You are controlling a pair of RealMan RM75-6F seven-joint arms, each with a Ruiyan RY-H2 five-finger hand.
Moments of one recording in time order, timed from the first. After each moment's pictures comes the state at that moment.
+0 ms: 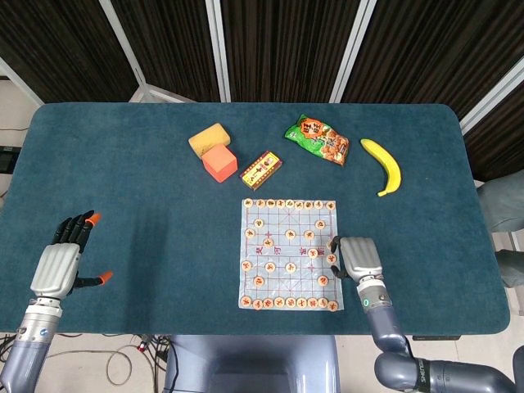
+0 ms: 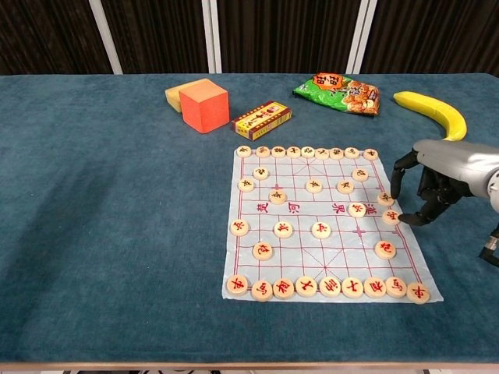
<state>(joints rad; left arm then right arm) -0.24 -1.25 -0.08 -1.72 1.36 1.33 0.12 0.60 -1.54 0.16 -1.71 -0.74 1.17 -0.65</state>
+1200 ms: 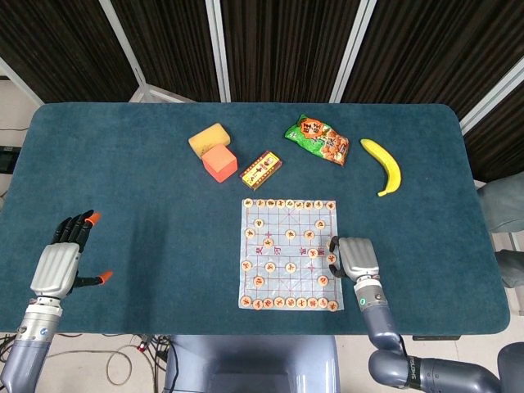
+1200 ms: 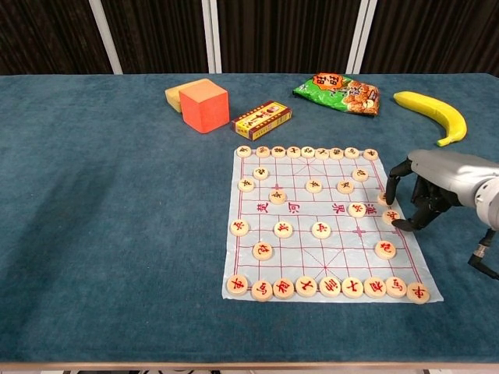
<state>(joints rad) -0.24 -1.25 -0.08 -1.73 1.35 1.32 0.12 0.60 -1.61 0.15 -1.60 -0.77 1.16 -0.59</state>
